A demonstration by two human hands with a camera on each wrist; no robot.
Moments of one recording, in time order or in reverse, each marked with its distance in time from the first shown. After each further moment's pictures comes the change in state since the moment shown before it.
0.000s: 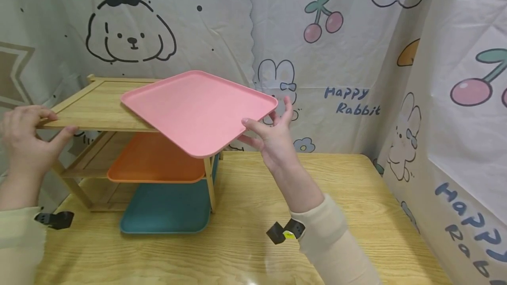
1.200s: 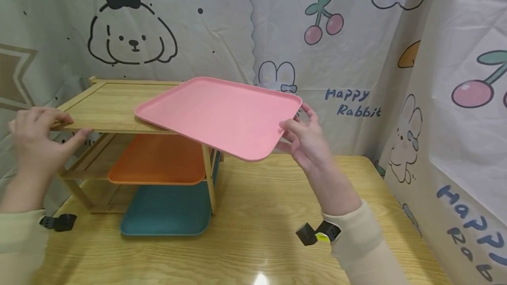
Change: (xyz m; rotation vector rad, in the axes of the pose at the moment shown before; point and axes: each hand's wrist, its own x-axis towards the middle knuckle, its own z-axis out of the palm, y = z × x) left_hand 0.001 0.021 0.006 0.059 -0.039 0.073; right_hand -0.007 -0.036 -0.045 -0.007 0.014 0.115
